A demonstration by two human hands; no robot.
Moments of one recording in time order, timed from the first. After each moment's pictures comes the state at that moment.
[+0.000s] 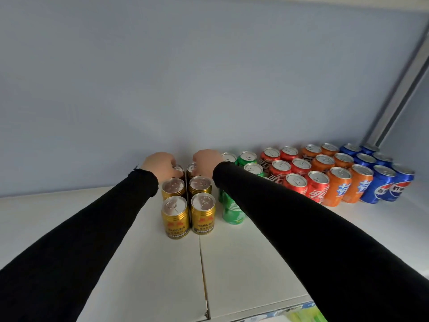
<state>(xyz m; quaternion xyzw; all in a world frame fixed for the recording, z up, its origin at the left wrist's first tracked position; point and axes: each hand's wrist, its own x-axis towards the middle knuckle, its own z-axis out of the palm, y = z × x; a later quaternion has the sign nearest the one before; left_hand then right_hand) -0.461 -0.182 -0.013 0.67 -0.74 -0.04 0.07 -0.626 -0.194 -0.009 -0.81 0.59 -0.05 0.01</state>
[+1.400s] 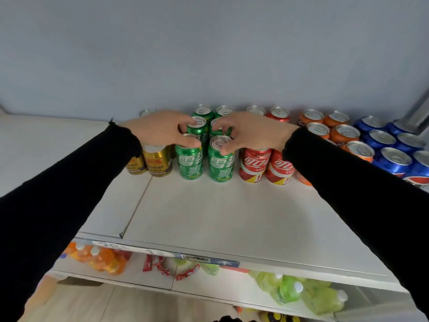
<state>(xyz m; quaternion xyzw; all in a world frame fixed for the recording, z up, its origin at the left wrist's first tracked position) -0.619 -0.077 0.030 0.62 -0.77 -0.14 0.06 -0.863 -0.134 0.028 -0.93 0.33 -0.05 0.17</state>
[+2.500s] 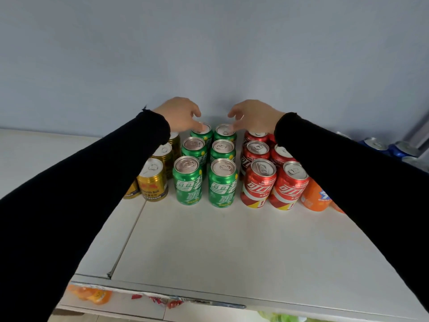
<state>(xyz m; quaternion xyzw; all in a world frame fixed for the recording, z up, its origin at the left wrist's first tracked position) -0.615 -0.188 0.036 0.67 -0.74 -0.05 0.08 -0.844 -0.237 0.040 -0.88 0.46 -0.07 0.10</state>
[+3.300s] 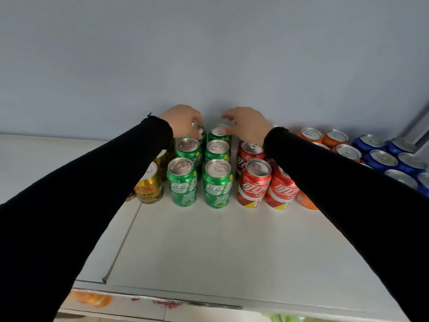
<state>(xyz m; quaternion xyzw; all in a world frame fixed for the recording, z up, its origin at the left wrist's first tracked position) -0.625 -0.203 0.019 0.66 -0.75 -0.07 0.06 -0.839 -0.235 0.013 -0.87 0.47 -0.13 0.09</state>
